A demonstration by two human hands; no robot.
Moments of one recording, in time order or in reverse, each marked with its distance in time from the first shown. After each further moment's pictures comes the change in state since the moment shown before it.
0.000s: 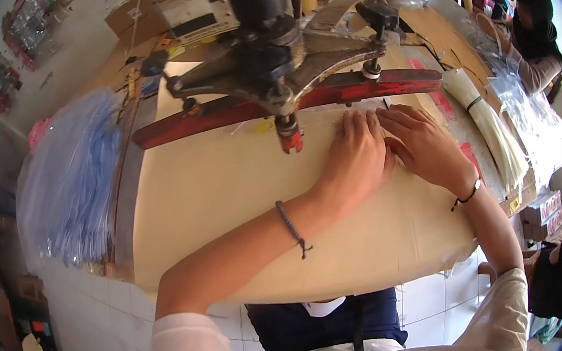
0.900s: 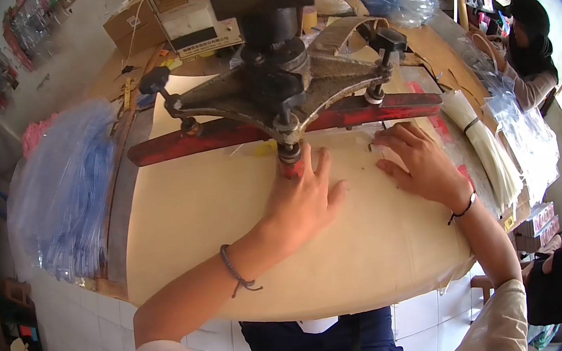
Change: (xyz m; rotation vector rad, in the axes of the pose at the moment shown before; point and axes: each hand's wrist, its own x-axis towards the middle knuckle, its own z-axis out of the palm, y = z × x) left_hand -0.047 -0.043 -0.049 0.123 -0.133 -0.119; right_hand 0.011 0.001 -0.005 0.052 0.020 0.018
